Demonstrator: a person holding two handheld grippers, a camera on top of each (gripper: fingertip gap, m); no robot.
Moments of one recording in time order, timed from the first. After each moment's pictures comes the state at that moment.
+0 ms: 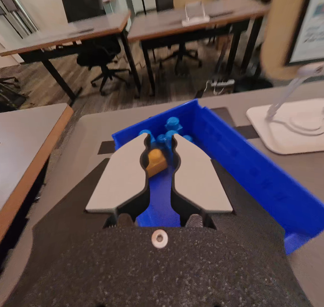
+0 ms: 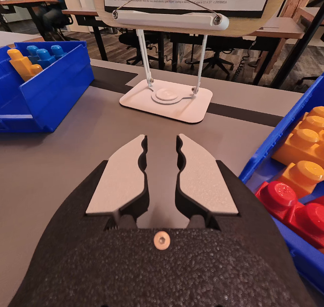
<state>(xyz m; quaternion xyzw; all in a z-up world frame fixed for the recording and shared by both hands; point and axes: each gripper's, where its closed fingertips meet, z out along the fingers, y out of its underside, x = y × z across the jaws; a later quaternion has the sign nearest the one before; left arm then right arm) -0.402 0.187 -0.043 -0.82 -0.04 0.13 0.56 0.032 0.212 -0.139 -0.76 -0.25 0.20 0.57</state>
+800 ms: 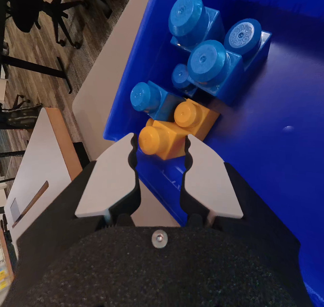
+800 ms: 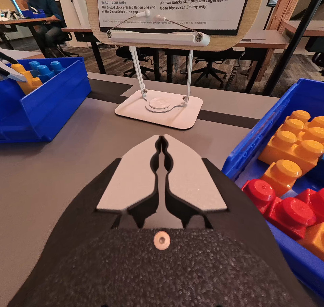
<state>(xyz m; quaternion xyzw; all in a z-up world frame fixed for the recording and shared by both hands) -0.481 0.234 -0.161 -0.91 0.22 0.24 0.25 0.048 0.215 -0.126 -0.74 -0.23 0.21 0.59</state>
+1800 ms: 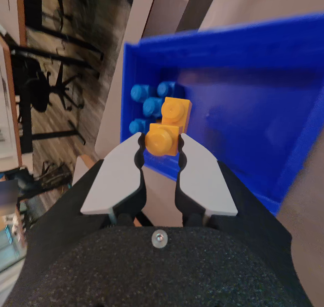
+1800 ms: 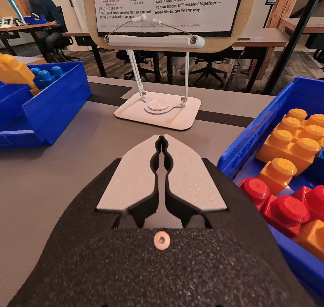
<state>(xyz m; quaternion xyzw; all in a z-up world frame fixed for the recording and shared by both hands) -0.378 0.189 -0.065 -0.85 0.40 0.21 0.26 0.054 0.217 -0.121 -0.74 -0.22 0.22 0.59</state>
